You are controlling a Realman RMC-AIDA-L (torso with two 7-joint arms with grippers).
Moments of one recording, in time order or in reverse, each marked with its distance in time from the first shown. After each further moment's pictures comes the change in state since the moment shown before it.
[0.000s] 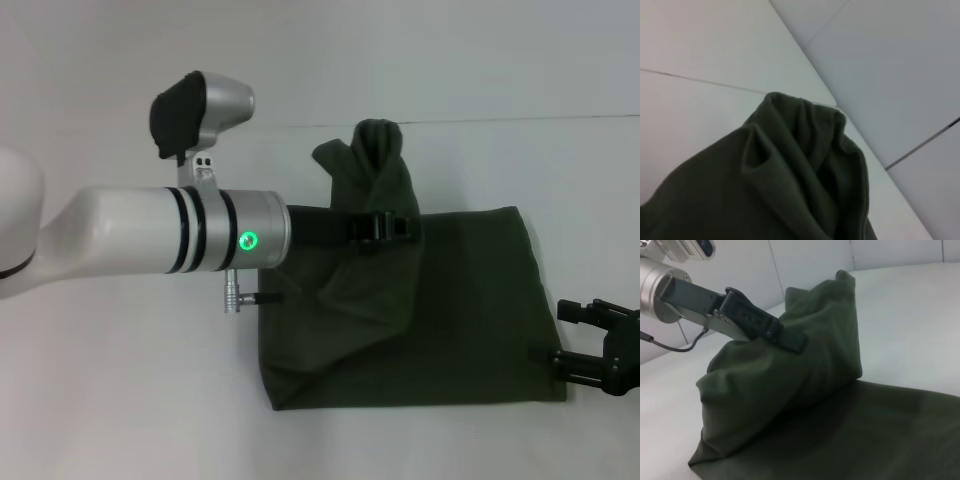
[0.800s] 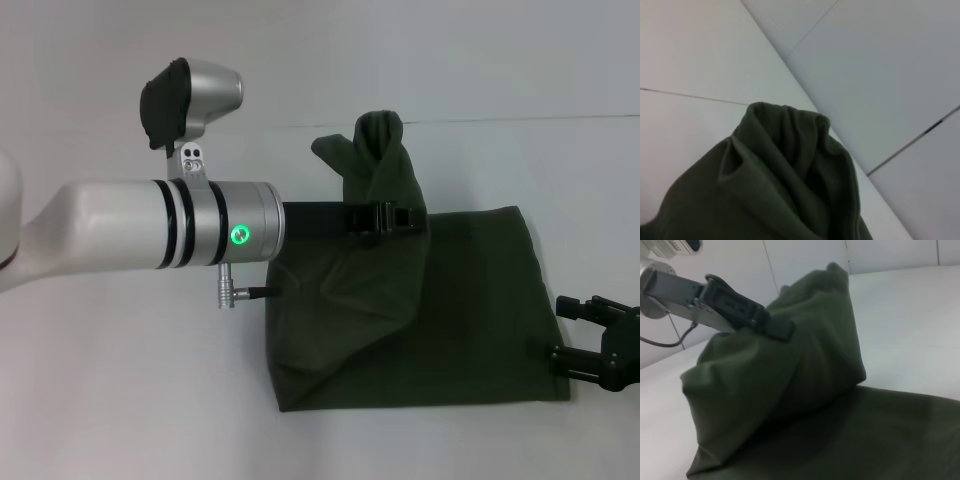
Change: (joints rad) left arm 0.043 0.001 -0.005 0.082 -0.011 0.046 0.001; right arm 0.003 0.008 0.014 0.000 0.002 0.004 0.004
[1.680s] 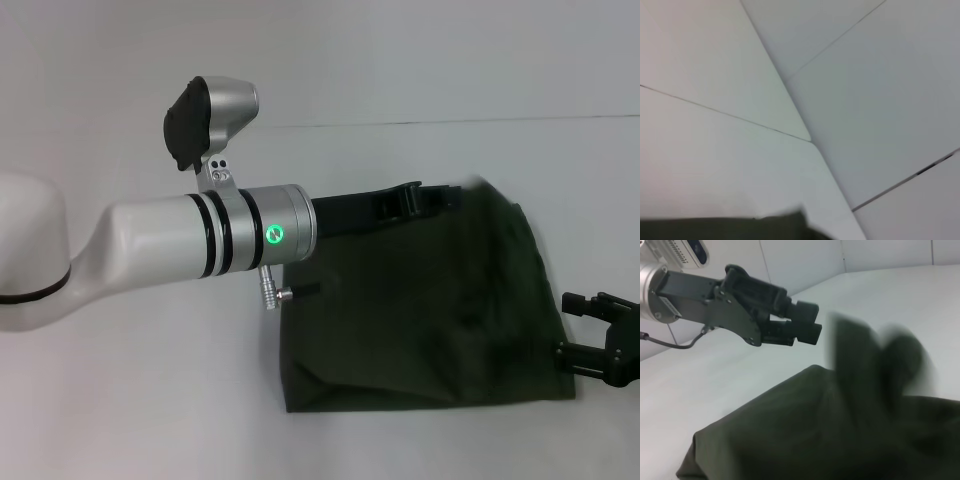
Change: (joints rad) left arm -0.074 -0.002 0.104 -0.213 -0.346 -0.134 0.133; right arm 0.004 -0.007 0.001 0.000 -0.002 0.016 -0.005
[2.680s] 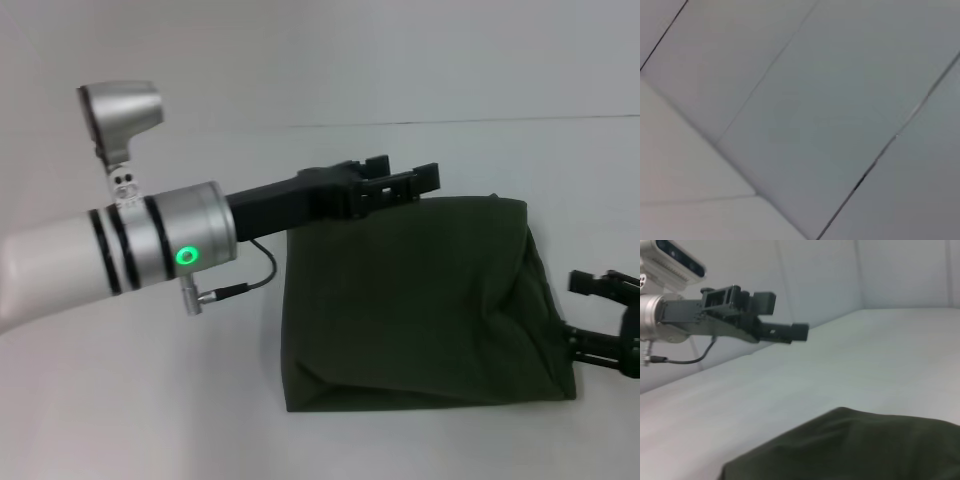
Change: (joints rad) left arm 0.113 0.010 -0.263 0.001 -0.031 0.346 0.534; right arm -0.012 0.037 0.065 -0.139 -0.004 -0.165 0.005
